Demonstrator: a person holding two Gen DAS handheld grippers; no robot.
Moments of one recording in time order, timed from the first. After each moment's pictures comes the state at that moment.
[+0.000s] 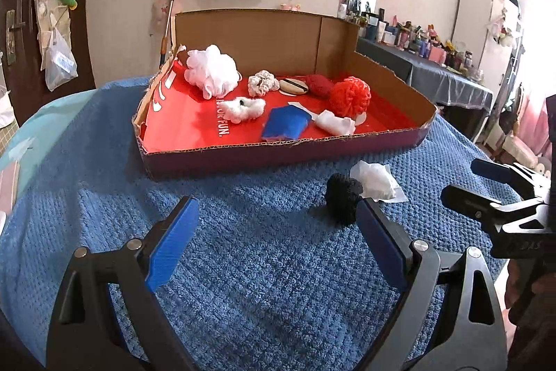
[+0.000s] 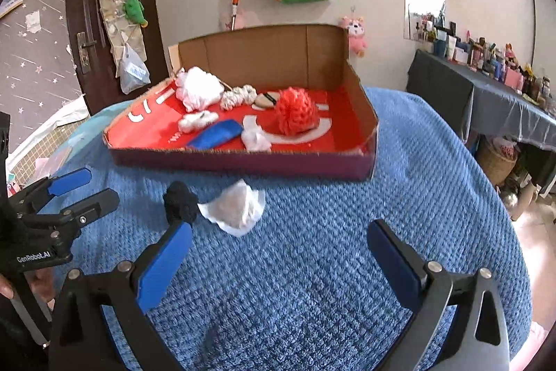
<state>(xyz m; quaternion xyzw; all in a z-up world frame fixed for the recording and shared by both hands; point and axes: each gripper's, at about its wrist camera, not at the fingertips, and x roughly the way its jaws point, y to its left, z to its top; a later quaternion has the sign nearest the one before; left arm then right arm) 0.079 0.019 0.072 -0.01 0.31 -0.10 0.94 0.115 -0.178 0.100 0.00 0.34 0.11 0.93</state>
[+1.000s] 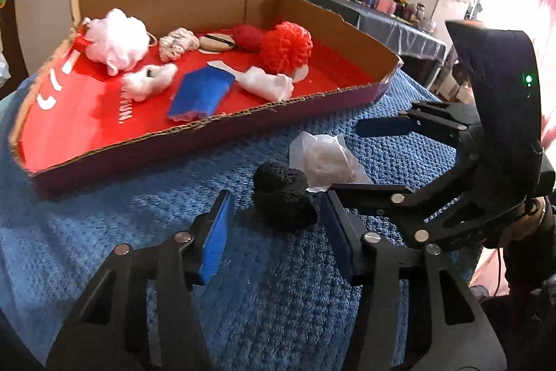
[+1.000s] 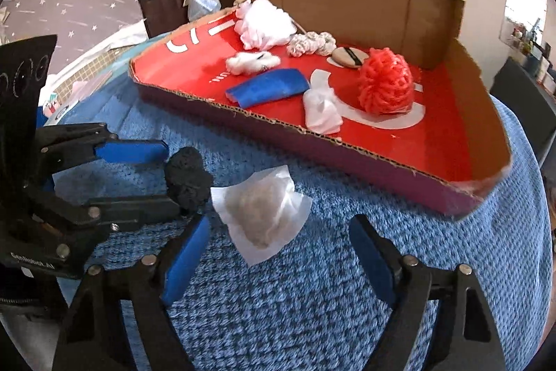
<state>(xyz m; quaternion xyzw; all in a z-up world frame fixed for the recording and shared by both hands) 0.129 -0.026 0.048 0.01 0.40 -0.23 0.89 0.187 -0.149 0.067 -0.10 0.42 0.27 0.86</state>
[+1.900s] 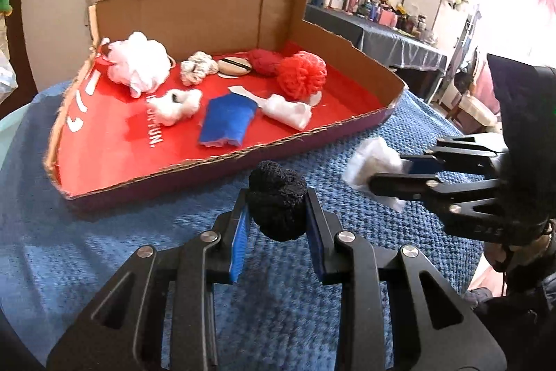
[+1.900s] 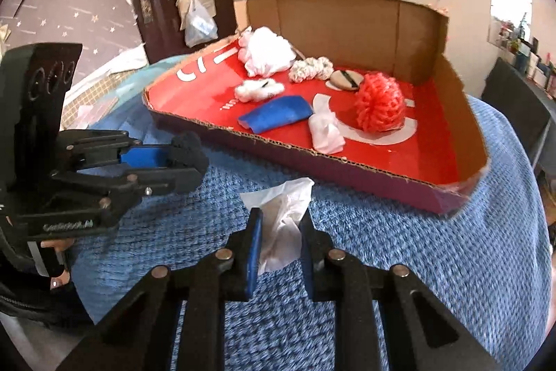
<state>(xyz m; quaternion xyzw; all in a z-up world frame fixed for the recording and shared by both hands) 0.133 -0.006 0.066 0.02 0.37 -0.23 0.90 0.161 -0.151 0.089 -0.06 0.39 0.26 0.88</state>
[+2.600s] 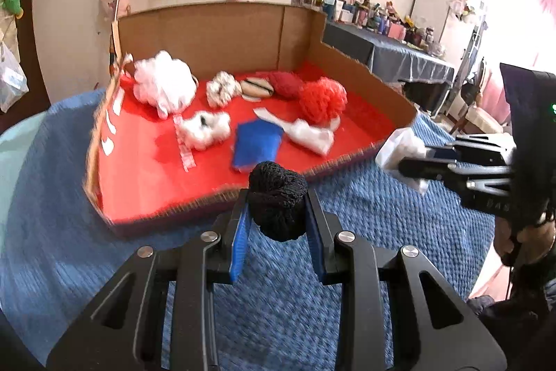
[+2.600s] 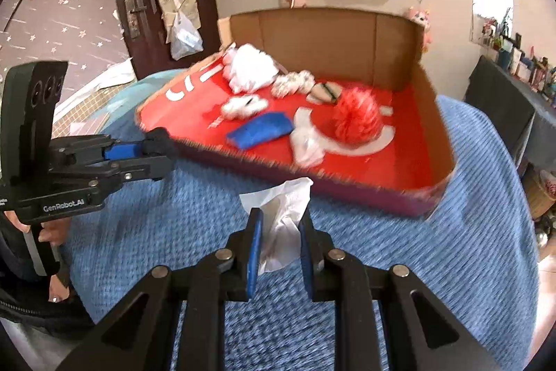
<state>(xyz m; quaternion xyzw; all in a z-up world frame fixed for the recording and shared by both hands) 0.136 0.020 0.086 0.01 0.35 -0.21 0.91 0.162 -0.162 0.112 -0.05 0.37 0.23 0.90</state>
